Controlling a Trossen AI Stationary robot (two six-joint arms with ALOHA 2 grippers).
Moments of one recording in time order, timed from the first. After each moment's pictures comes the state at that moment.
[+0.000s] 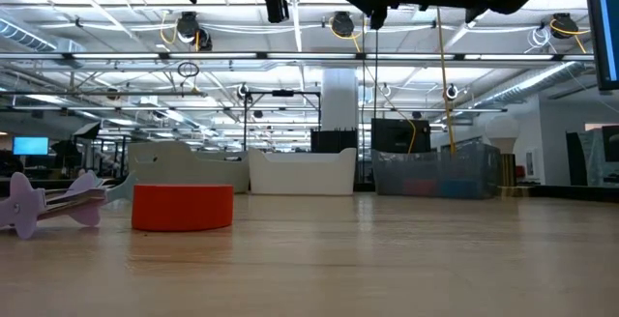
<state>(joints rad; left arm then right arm) 0.18 1.44 0.97 0.60 0.40 -1.03 -0.21 1.31 0.76 0.70 -0.21 0.09</state>
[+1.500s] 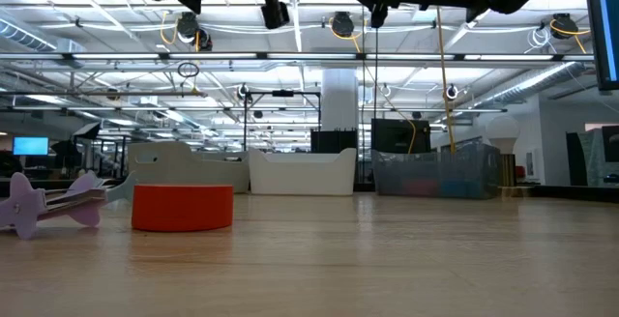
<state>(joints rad) 0.25 1.44 0.97 0.56 0.66 -0.96 -0.21 1.31 0.76 0.70 -0.21 0.06</state>
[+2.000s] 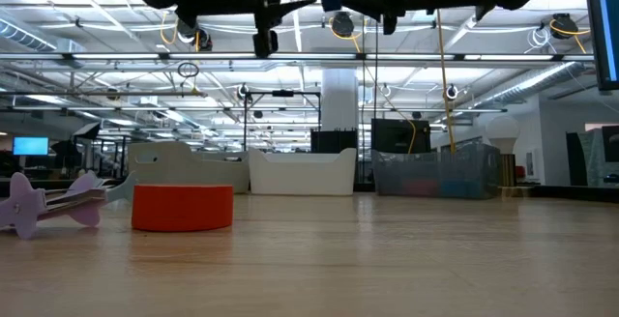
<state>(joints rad) 0.37 1.44 0.97 0.38 0.68 -0.86 -0.22 1.27 0.76 0.58 -0.07 0.01</state>
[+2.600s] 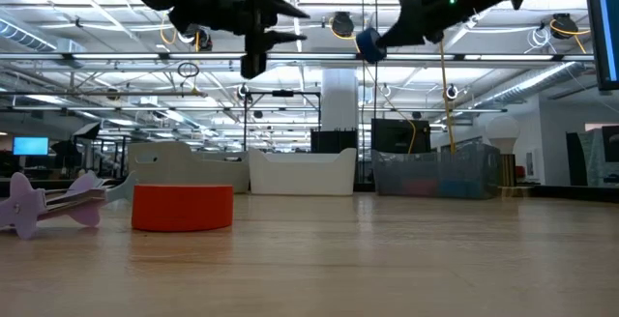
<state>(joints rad) 0.39 1.44 0.97 0.16 0.63 -0.72 -0.34 1.08 0.76 0.12 0.27 -0.17</state>
